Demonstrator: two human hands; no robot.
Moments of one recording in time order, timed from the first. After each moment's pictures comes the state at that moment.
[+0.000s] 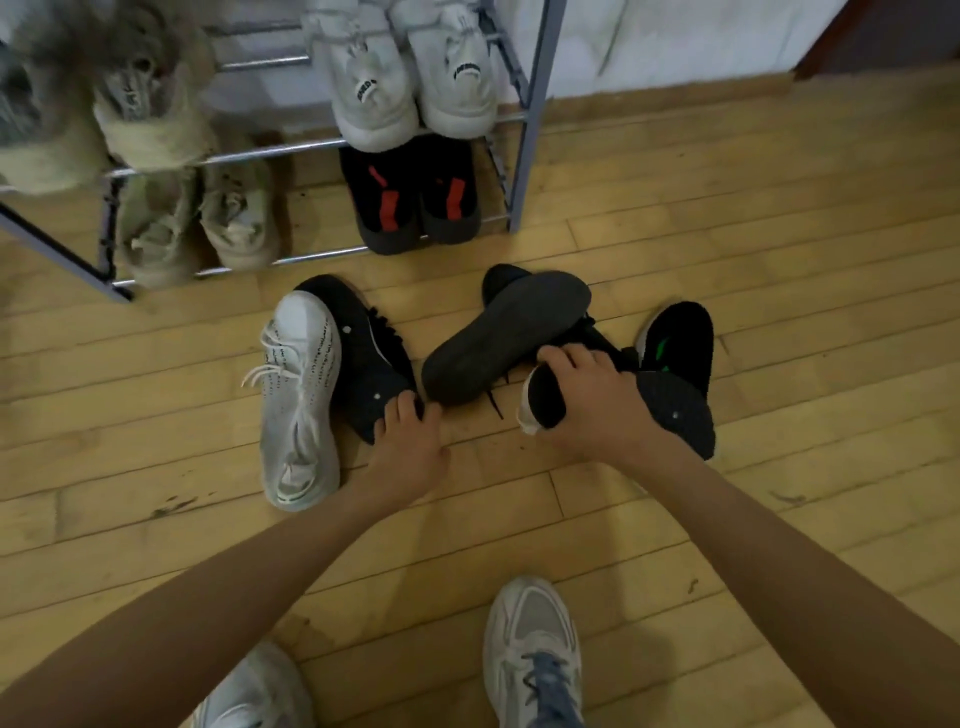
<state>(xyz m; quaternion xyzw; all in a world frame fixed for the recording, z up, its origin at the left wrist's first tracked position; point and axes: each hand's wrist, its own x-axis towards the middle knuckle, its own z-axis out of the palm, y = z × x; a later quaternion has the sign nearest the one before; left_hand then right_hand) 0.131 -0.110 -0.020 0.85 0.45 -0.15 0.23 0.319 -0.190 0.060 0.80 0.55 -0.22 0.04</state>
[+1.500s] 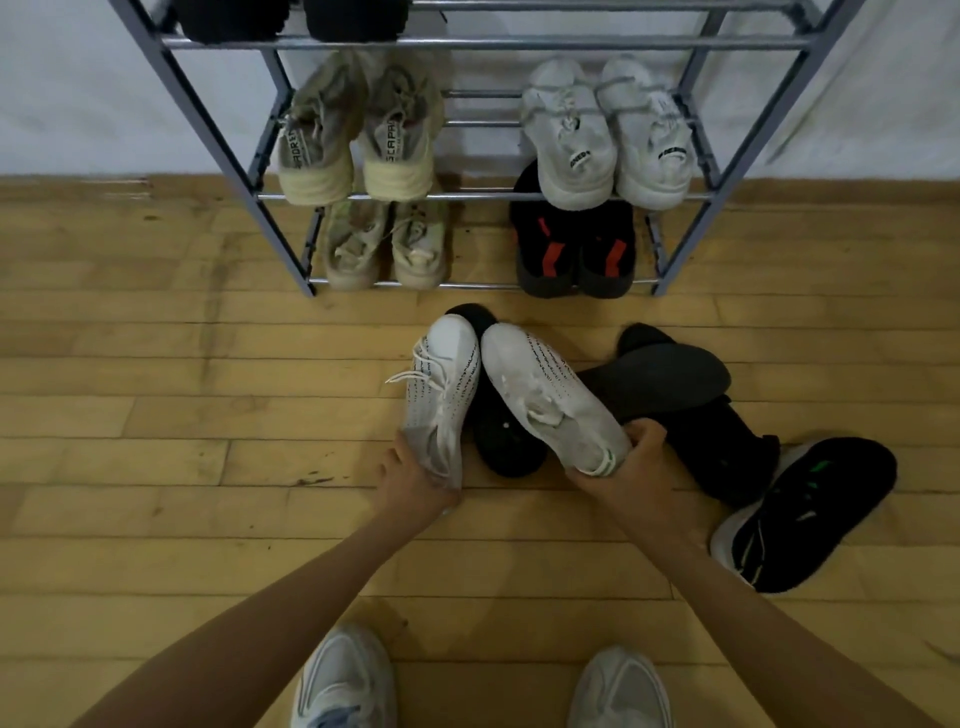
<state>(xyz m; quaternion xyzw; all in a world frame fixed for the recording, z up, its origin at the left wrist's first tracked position) 0.009 -0.082 -0.025 0.61 0.69 -0.02 0.38 0.238 -0.160 -0.016 0.80 0.40 -0.27 -0.35</state>
